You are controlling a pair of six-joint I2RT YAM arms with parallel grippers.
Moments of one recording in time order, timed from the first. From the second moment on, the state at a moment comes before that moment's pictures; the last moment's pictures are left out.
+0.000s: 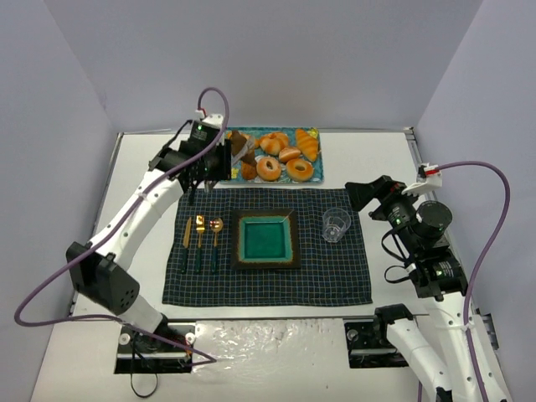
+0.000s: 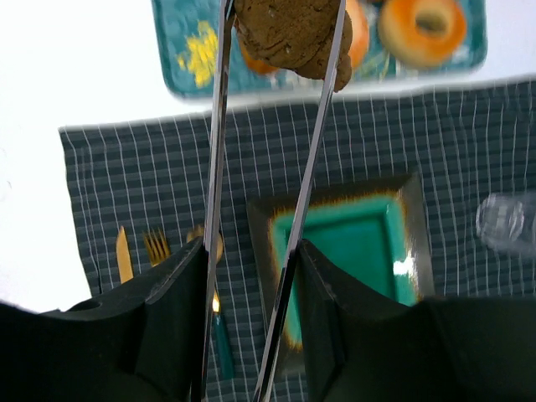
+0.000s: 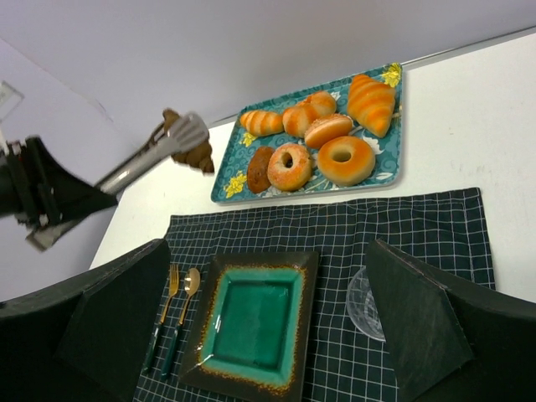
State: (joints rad) left arm -0.48 1.57 1.64 -0.80 -0.13 -0.32; right arm 0.16 0.64 0.81 -0.26 -0.14 0.54
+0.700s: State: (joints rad) left arm -0.84 1.26 1.20 -0.82 -0.15 -0.44; right arm 0.16 0.64 0.81 -0.26 -0.11 0.53
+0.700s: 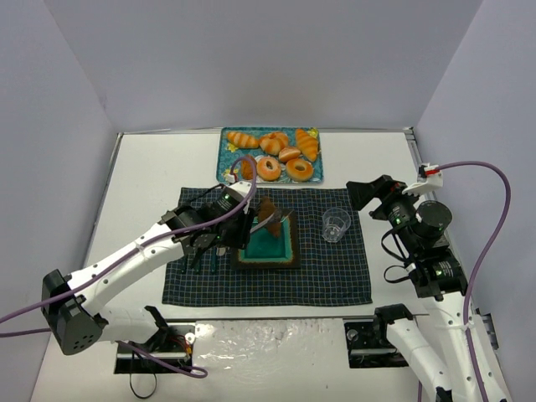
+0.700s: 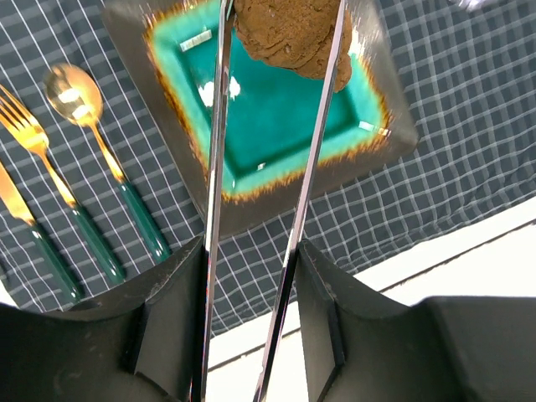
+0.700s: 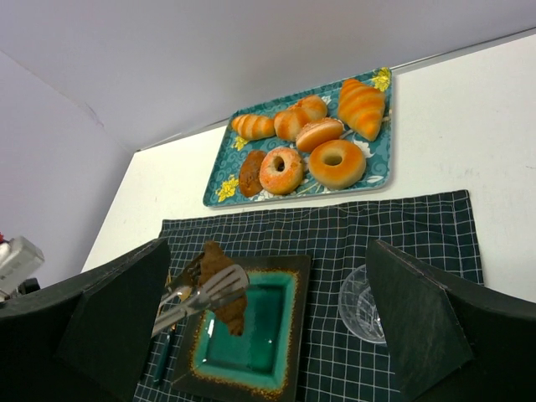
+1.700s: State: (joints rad) left arm -0.92 1.25 1.08 -0.81 -0.21 -0.54; right arm 0.16 0.64 0.78 -0.26 -0.11 0.53
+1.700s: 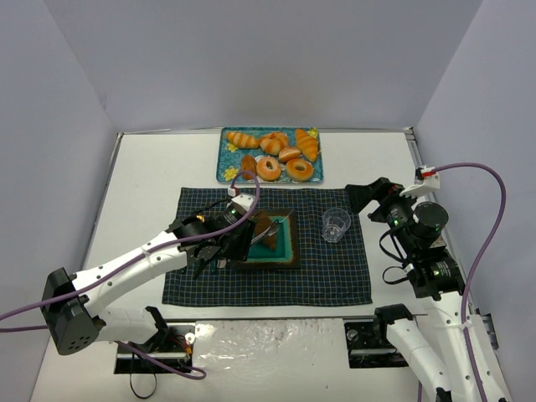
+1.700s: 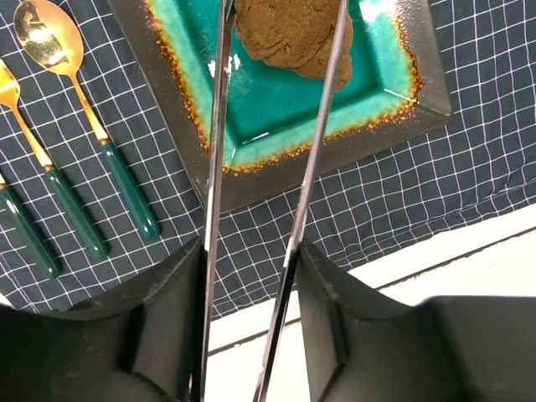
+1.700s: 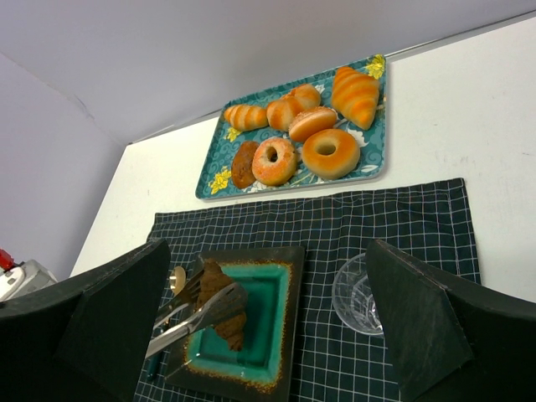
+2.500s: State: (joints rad) left arm -0.98 1.28 1.09 -0.84 -0.29 -0.55; right arm 0.16 0.64 0.78 -0.26 -0.11 0.53
